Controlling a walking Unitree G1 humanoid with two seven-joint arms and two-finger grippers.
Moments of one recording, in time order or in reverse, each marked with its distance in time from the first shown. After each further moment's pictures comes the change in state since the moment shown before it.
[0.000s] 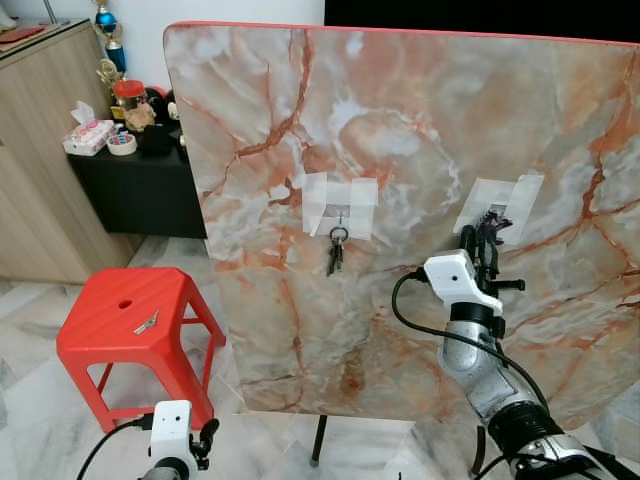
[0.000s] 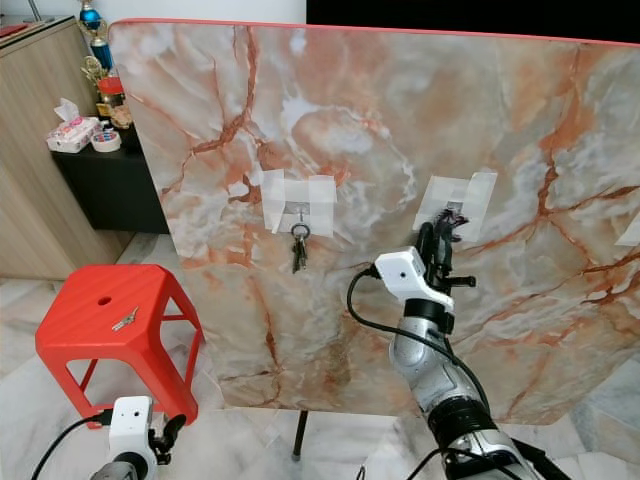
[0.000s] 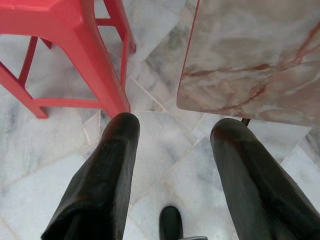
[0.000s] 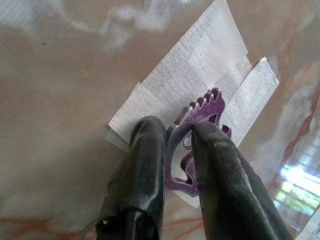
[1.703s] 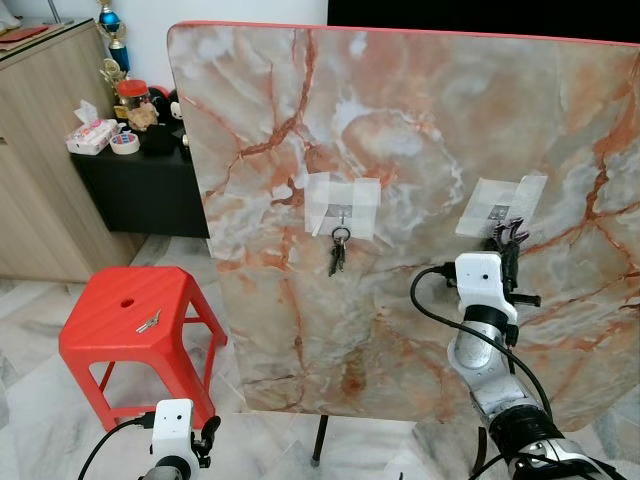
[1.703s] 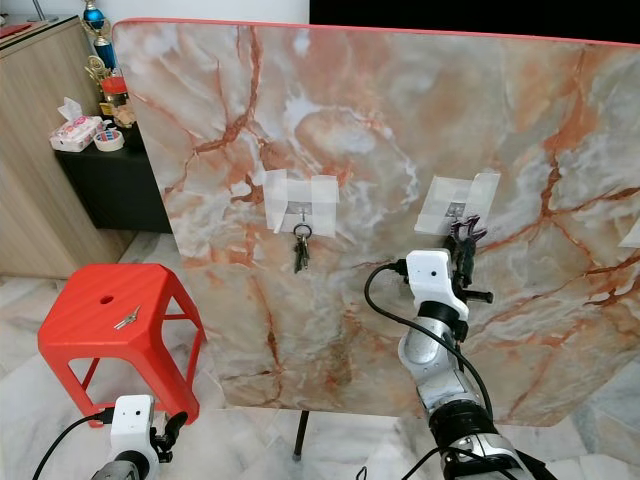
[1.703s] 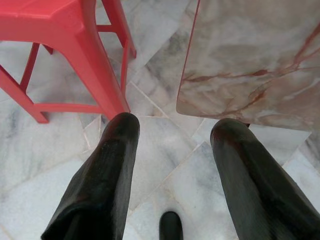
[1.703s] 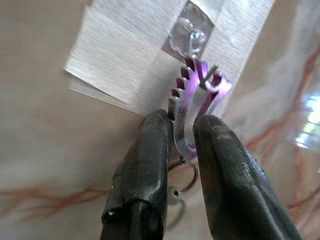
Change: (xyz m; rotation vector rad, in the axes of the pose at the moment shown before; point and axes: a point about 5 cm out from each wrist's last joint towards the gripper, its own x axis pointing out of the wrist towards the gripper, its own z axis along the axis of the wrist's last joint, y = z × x) left arm 0.000 -0.002 0.002 0.006 -0.027 -0.003; right arm -0.001 -0.005 -0.016 0.214 0.185 -0.025
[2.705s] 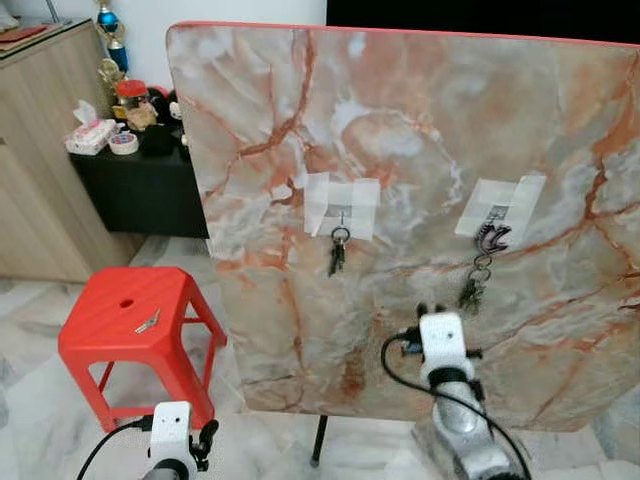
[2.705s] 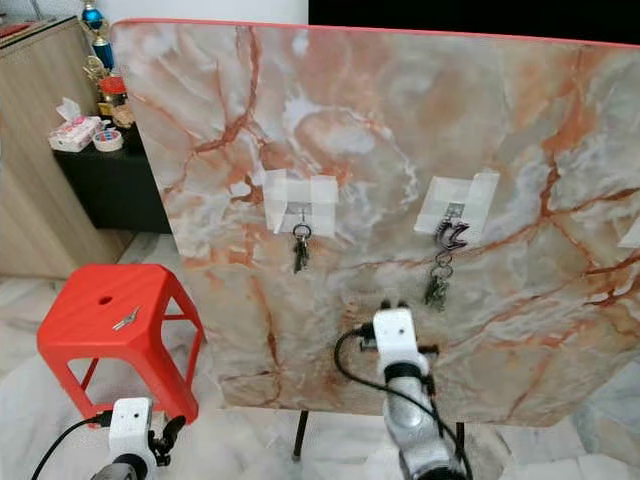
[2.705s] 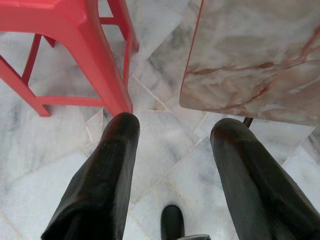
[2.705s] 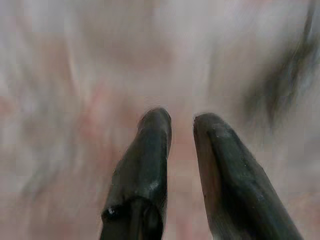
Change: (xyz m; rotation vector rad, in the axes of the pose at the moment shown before) left arm -0.001 0.003 -0.004 -0.001 0.025 0.010; right arm -0.089 0.040 -0.061 0.183 0.337 0.492
